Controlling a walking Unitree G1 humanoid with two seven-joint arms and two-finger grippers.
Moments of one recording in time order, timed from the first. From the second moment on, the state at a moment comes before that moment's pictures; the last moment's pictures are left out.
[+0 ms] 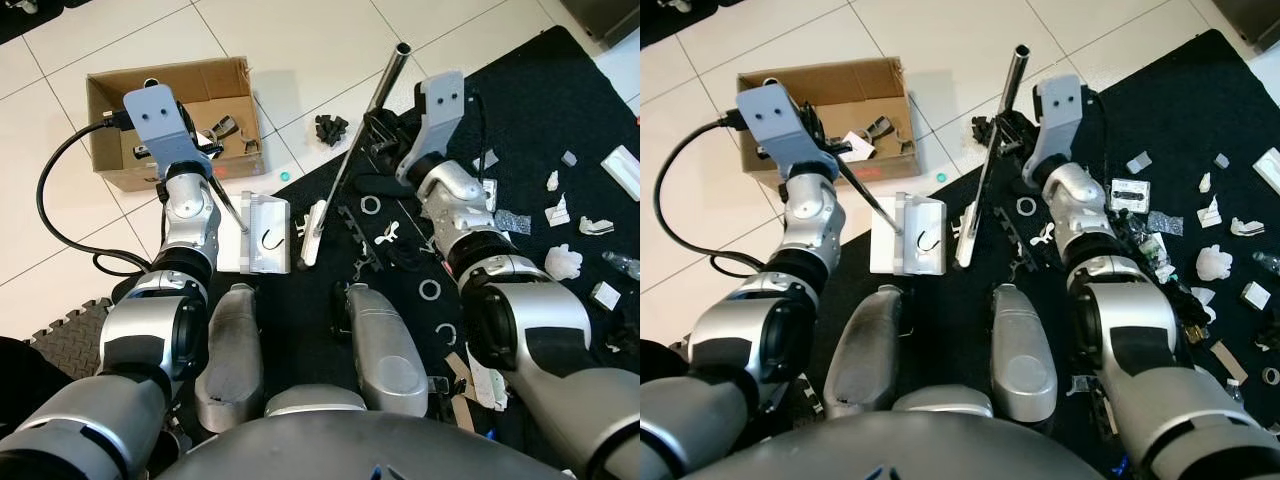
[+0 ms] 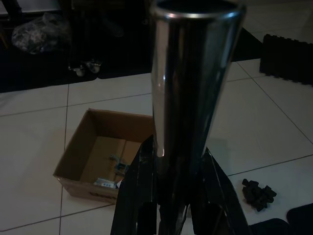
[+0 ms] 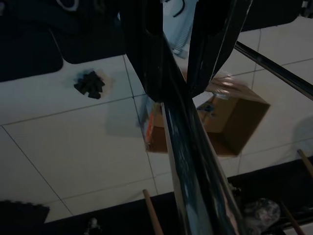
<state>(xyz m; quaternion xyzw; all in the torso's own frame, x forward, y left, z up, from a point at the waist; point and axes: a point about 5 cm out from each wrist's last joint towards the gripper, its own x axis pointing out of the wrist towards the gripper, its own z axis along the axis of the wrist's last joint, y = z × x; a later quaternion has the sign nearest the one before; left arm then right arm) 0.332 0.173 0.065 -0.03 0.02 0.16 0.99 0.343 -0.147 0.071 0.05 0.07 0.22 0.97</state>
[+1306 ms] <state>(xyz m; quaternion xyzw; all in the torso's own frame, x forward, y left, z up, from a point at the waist) 0.330 0.174 0.062 -0.03 0.03 0.16 0.99 0.287 -0.048 0.029 0.01 0.12 0.43 0.90</state>
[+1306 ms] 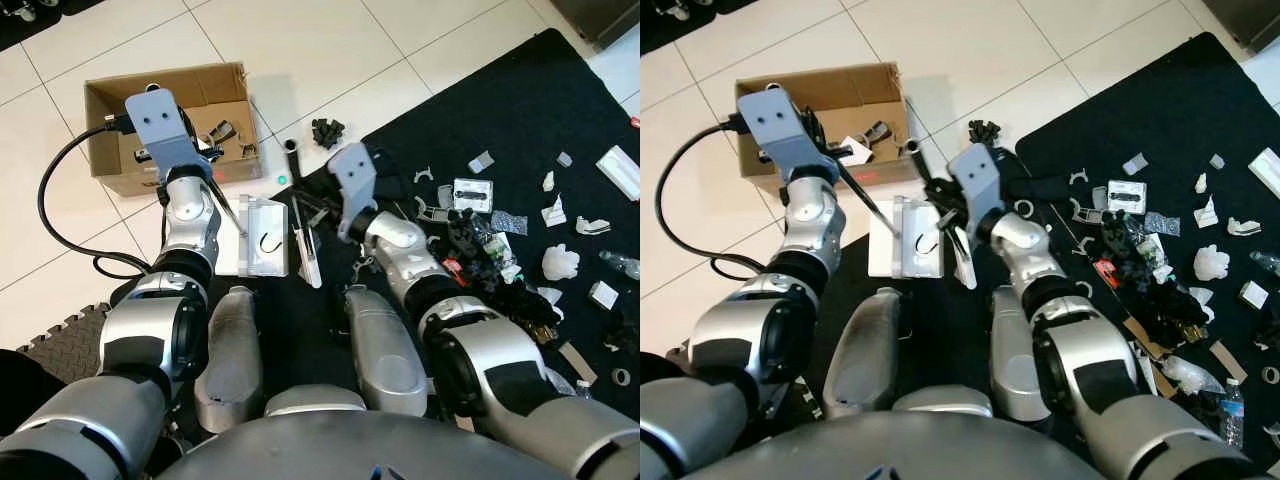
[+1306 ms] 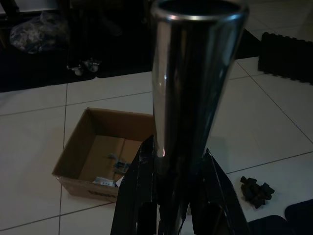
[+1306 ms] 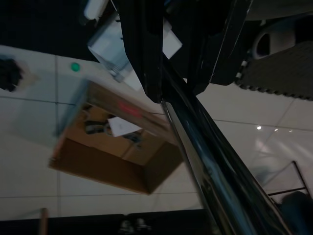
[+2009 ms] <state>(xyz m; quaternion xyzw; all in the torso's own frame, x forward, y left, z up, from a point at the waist) 0.330 0.173 0.062 -0.03 0.03 0.16 0.99 0.287 -0.028 0.050 0.07 0.10 0.53 0.84</state>
